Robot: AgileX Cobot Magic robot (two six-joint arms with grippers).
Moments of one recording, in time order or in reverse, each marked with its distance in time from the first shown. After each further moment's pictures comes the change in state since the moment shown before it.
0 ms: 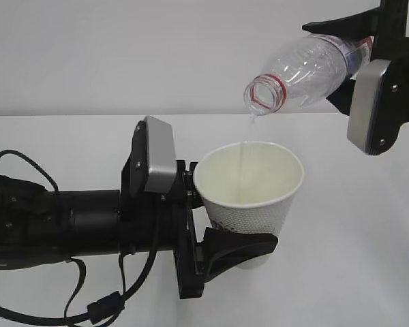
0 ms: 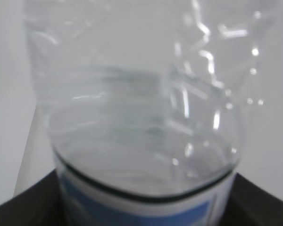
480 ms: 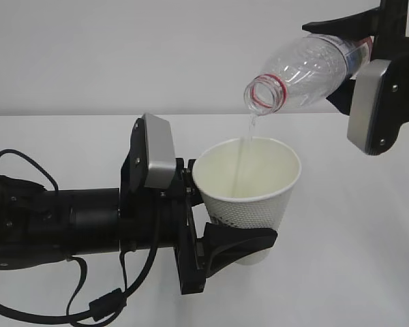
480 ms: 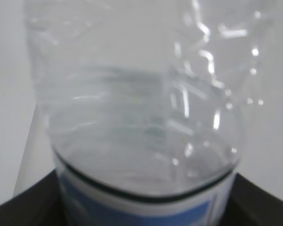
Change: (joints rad) left arm 0.000 0.000 0.000 -0.029 0.000 -0.002; right arm 0.000 0.000 0.000 0.000 -0.001 0.000
